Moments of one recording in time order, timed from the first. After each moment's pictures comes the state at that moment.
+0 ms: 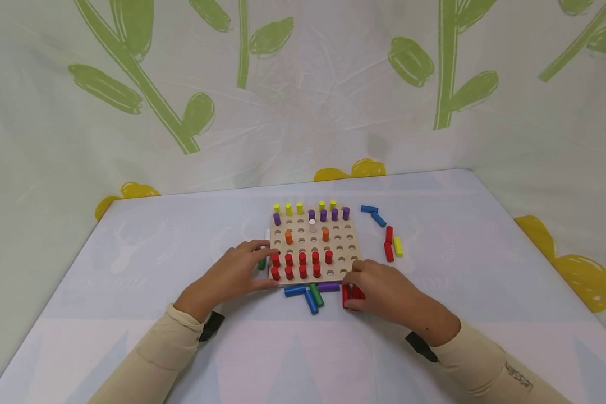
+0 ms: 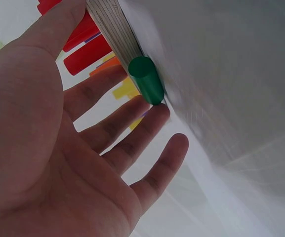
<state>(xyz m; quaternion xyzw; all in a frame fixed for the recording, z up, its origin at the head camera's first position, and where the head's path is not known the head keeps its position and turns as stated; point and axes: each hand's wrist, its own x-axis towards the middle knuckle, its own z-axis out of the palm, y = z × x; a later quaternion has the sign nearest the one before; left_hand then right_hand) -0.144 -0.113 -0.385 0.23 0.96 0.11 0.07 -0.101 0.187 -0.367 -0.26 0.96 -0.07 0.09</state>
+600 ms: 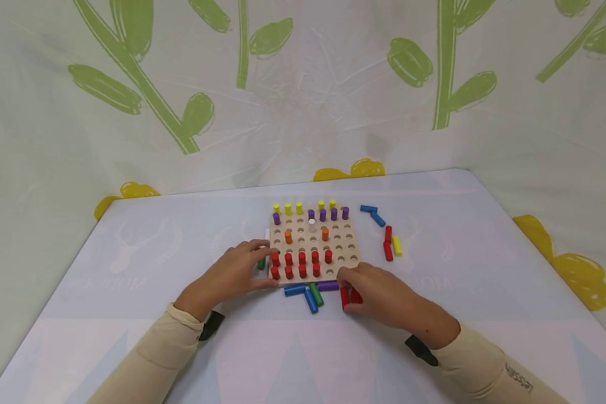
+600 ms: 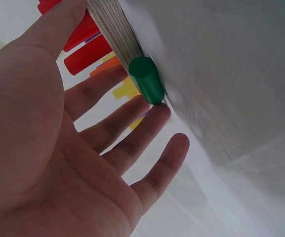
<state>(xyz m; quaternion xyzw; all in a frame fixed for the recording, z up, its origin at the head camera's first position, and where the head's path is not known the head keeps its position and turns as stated) -0.145 -0.112 -0.384 0.21 0.97 0.12 0.08 -0.096 0.184 -0.368 -0.23 0.95 -0.14 0.13</state>
